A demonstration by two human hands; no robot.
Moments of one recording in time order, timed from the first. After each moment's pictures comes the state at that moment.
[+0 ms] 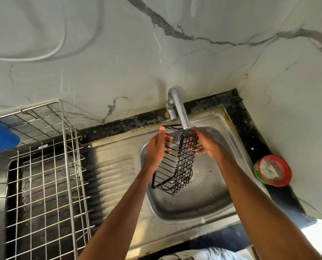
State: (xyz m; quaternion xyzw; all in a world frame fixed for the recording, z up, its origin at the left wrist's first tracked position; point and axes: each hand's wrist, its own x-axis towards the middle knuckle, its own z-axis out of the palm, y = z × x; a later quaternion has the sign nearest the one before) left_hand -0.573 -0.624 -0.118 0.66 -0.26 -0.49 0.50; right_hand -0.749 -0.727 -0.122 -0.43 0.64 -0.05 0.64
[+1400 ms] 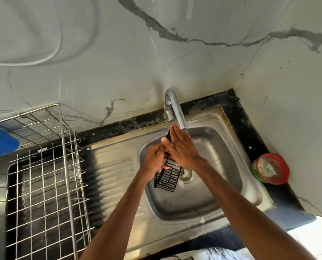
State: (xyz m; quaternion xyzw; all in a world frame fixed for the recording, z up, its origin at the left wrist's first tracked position) left_hand -0.571 -0.596 -0.094 0.68 -0.30 -0.54 0.39; right_hand -0.690 -0.666 -0.092 -0.81 0.49 0.03 0.32
